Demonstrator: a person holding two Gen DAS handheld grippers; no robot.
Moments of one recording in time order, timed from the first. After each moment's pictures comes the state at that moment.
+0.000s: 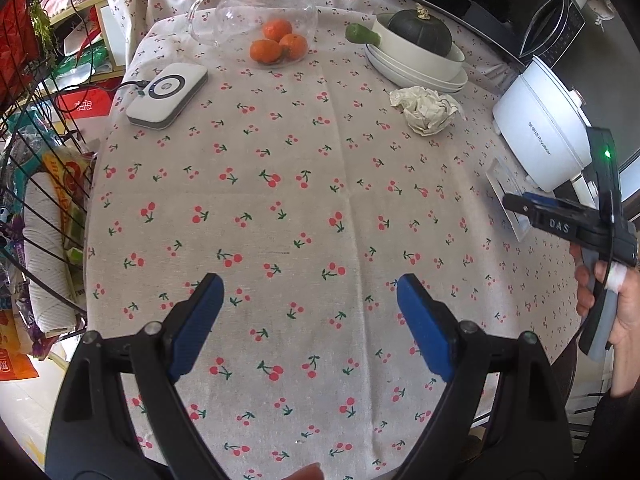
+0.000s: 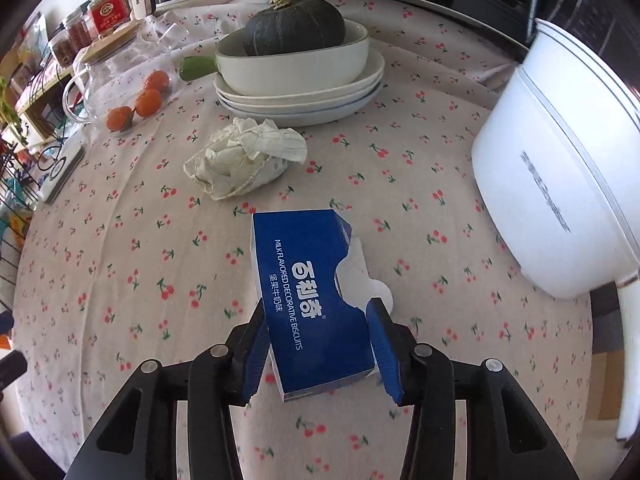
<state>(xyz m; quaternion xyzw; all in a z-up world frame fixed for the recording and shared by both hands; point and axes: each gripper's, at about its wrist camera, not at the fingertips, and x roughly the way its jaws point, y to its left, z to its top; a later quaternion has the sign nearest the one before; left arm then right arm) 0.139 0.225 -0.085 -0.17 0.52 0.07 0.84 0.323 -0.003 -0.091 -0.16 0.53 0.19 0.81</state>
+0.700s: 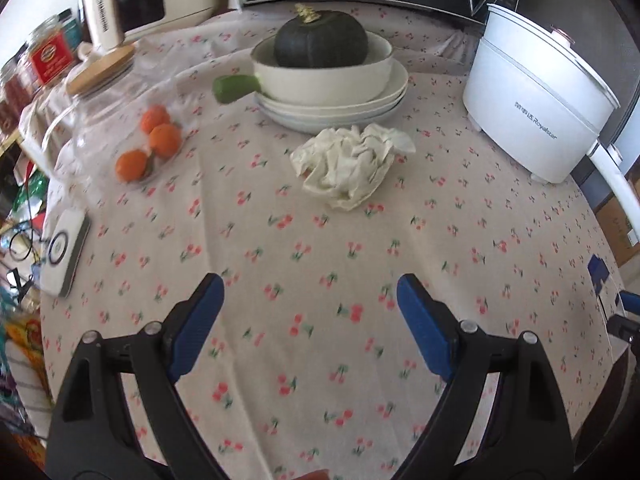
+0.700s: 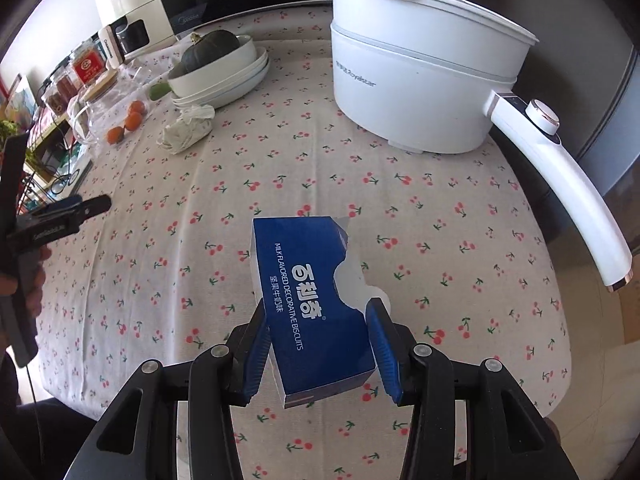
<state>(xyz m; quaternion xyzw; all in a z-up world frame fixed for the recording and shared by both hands) 0.283 0.136 -0.098 -0.02 0.47 0.03 0.88 0.254 -0.153 -0.066 -0.07 0.53 0.16 0.83</state>
